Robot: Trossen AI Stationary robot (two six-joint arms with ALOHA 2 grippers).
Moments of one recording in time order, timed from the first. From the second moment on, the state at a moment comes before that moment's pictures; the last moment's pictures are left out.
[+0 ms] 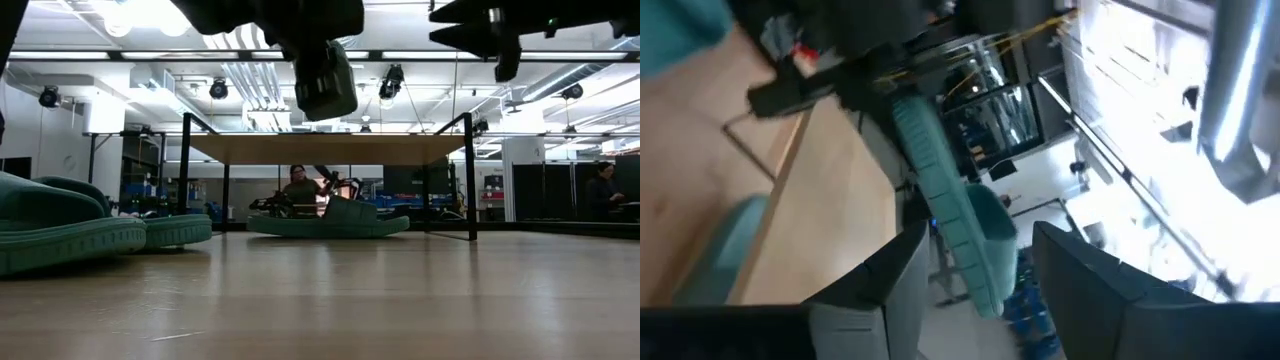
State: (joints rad) left arm -0.12 1.80 1.17 0.67 -1.26 1.31; right arm 0.08 0.80 0.44 0.40 0.42 -1.21
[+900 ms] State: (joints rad) left arm -0.12 1.80 1.18 0.70 -1.13 1.59; right arm -0.14 1.19 0.91 0.16 0.47 -0.95
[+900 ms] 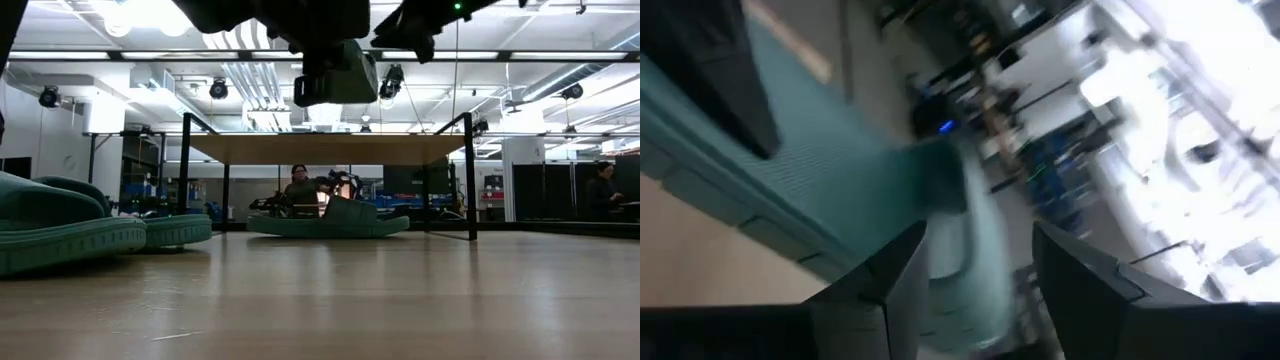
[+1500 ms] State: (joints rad) left arm -0.12 1.80 1.20 0.70 -1.15 1.67; right arm -0.15 1.46 1.32 -0.26 0.64 -0.84
